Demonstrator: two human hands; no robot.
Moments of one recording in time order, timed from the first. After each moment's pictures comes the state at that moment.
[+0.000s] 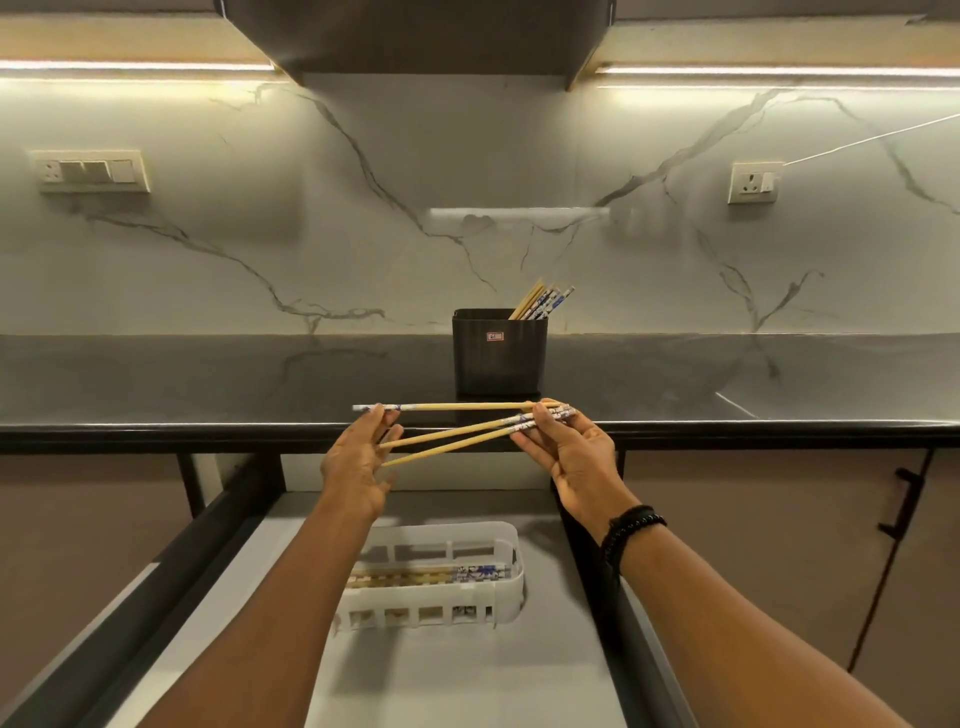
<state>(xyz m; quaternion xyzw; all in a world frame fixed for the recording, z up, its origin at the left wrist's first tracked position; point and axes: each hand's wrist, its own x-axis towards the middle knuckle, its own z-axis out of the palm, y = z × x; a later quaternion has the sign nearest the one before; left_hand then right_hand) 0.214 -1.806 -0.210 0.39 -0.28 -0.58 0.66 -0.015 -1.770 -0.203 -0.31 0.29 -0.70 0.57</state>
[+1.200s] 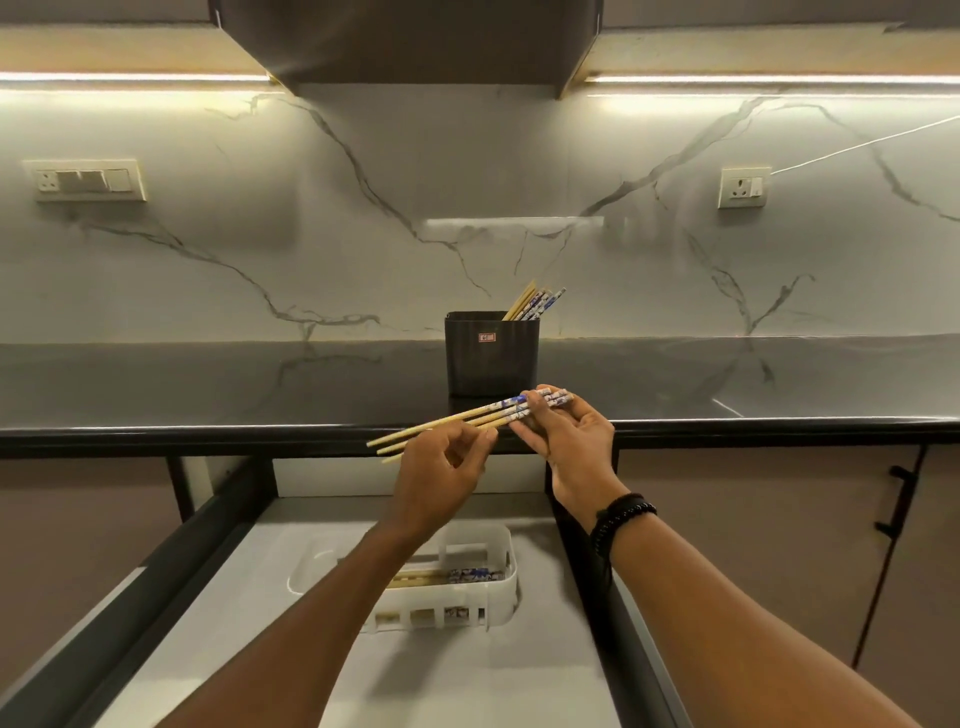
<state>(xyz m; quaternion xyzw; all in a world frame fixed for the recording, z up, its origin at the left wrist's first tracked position) 0.144 -1.771 -0.217 0.36 -0.74 -0.11 0.56 -0.005 -1.755 -0.187 -0.34 0.31 -0.74 0.50</state>
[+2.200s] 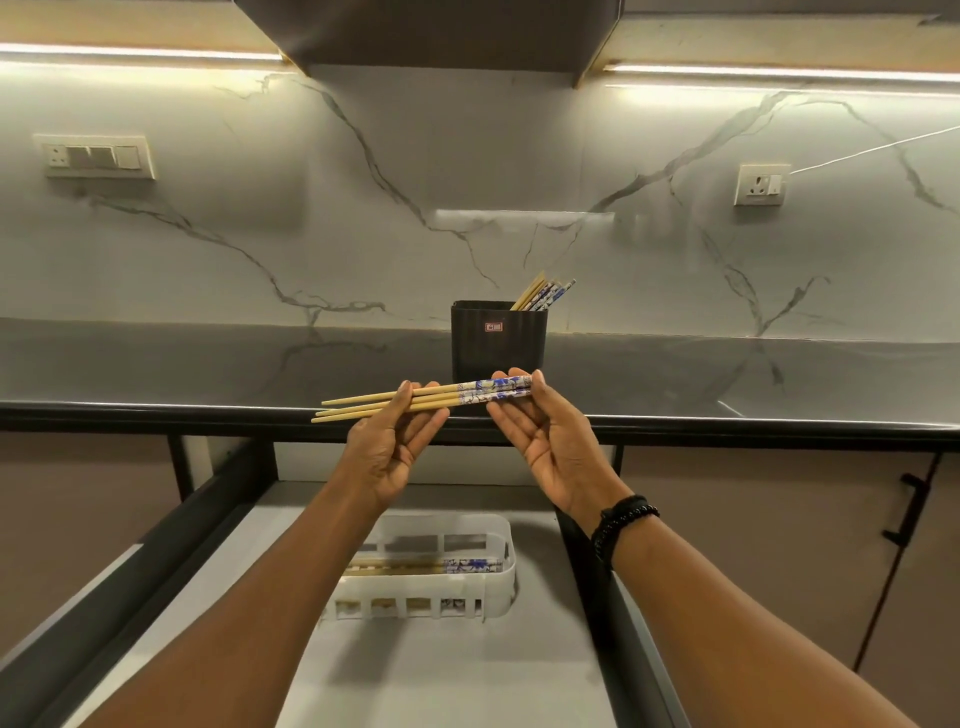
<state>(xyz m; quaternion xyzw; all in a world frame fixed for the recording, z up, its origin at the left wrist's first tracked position) 0.183 -1.781 -0.195 0.21 -0.30 -0.67 0.65 0.003 -1.753 -0.187 -0.35 0.20 -0.67 0.63</state>
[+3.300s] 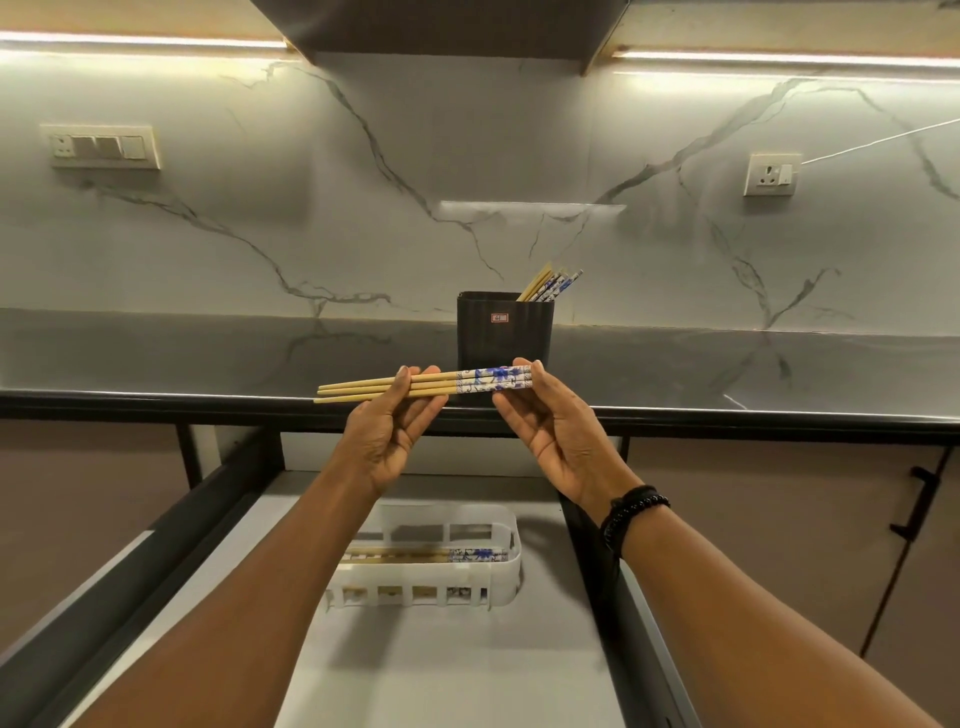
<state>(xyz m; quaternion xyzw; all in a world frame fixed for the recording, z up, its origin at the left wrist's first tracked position) 0.191 -1.782 -0.193 0.19 -0.31 -0.67 0.65 0.002 -1.751 -0.187 -0.35 0.20 -0.66 0.64</state>
